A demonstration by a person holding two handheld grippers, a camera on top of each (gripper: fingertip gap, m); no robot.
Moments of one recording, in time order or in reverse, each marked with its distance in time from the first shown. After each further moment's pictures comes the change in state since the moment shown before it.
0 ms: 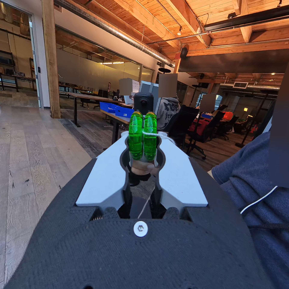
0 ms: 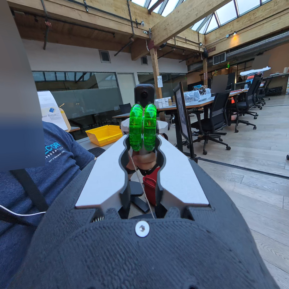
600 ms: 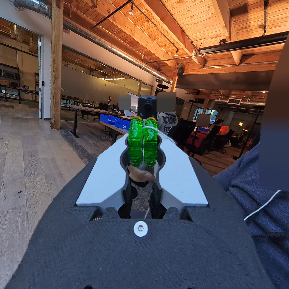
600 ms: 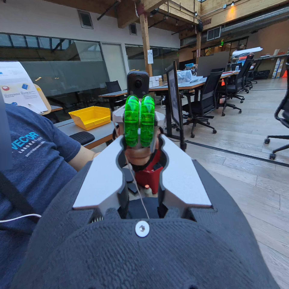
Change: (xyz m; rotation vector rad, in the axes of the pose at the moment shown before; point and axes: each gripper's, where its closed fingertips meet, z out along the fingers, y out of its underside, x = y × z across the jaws) left arm -0.003 -0.010 -0.005 0.105 0.006 -0.018; right arm 0.010 0.015 0.017 -0.153 0.071 -0.055
